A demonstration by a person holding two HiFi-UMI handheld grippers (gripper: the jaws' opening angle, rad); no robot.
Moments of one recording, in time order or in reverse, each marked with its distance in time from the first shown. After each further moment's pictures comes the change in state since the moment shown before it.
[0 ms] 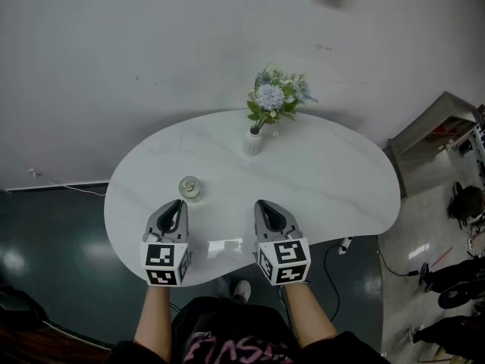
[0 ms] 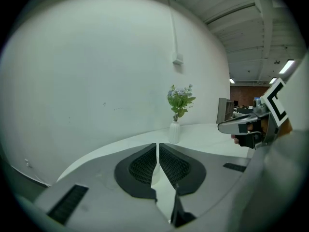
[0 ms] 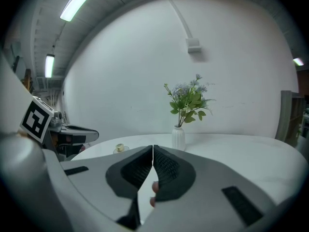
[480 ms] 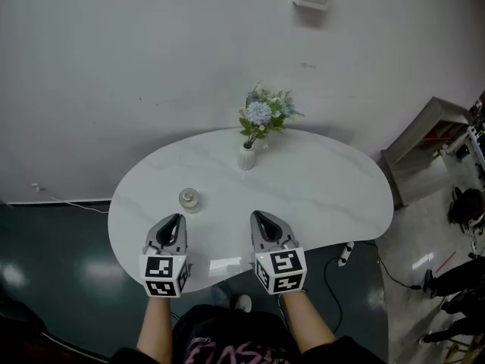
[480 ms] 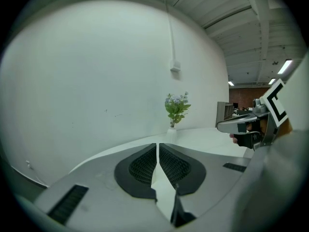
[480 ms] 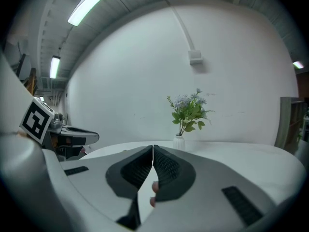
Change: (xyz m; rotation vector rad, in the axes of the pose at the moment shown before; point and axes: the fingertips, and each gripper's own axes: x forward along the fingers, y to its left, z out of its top) left arm -0.033 -0.013 0.019 0.006 -0.046 0.013; right arm -0.033 0.010 0.024 -0.028 -0.074 0.013
